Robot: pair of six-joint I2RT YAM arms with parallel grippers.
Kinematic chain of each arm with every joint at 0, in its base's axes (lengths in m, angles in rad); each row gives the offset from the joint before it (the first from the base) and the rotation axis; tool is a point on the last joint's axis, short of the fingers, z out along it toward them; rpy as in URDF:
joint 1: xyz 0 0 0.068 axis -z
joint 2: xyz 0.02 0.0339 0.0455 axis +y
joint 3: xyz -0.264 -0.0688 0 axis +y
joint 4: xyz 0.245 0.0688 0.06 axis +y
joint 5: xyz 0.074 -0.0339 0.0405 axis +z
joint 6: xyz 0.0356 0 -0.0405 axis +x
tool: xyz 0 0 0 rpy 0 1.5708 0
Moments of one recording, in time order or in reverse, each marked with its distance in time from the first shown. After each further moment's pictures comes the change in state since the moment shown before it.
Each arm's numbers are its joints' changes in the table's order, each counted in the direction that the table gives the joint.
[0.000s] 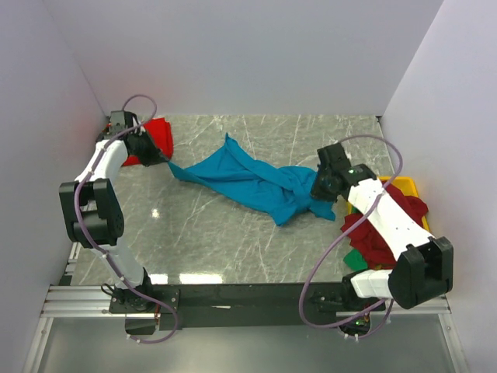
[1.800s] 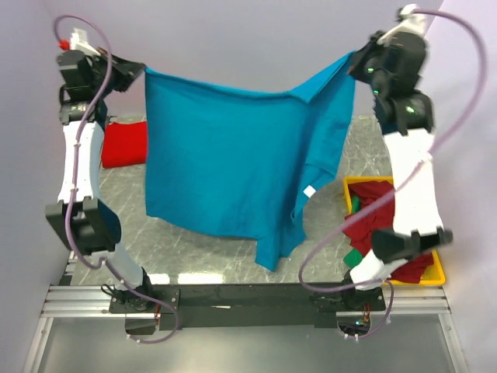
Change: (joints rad) left arm -0.065 -0.103 -0.473 -0.398 -0.102 -0.355; right arm 0.197 0.273 -1.176 -0.170 -0.007 -0.291
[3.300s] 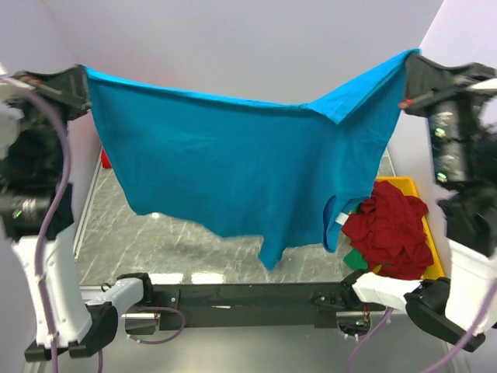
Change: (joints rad) left arm 0.113 -0.611 -0.006 0.284 0.459 0.289; right arm -0.408 -0.414 0.060 -0.101 -0.317 -0.152
